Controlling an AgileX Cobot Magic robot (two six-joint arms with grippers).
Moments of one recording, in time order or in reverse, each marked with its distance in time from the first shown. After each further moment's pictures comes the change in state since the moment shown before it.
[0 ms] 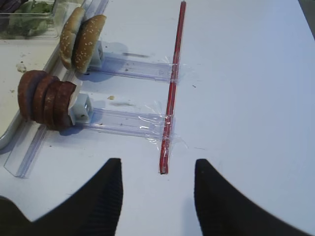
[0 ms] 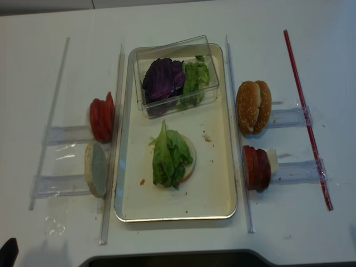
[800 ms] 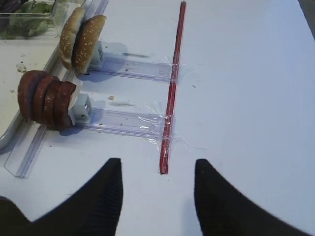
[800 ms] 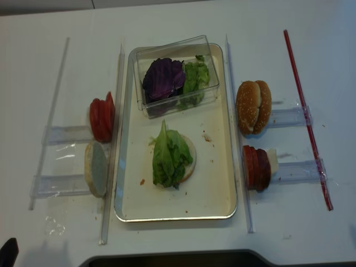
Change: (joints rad) left arm 0.000 0.000 0.000 0.000 0.000 0.000; right arm 0.000 0.000 0.000 0.000 0.000 0.000
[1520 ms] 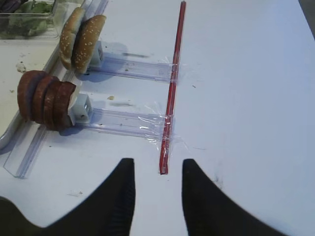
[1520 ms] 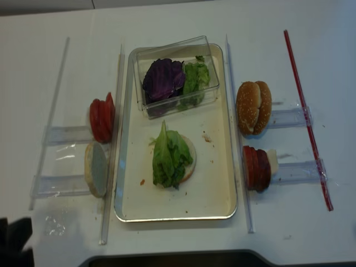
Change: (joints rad) left arm 0.000 0.397 -0.152 -0.093 0.034 -0.043; right arm 0.000 0.000 0.000 0.000 0.000 0.000
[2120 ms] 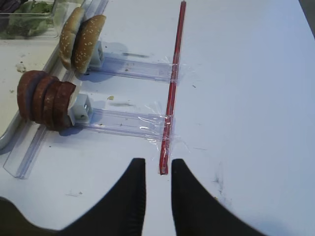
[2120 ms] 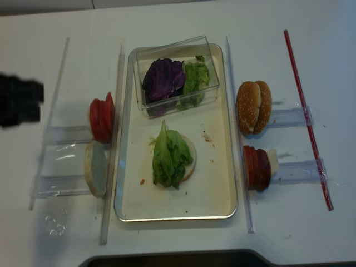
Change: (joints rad) left arm 0.000 0.706 -0.517 0.005 0.040 -0.004; right arm 0.000 0.000 0.000 0.000 0.000 0.000
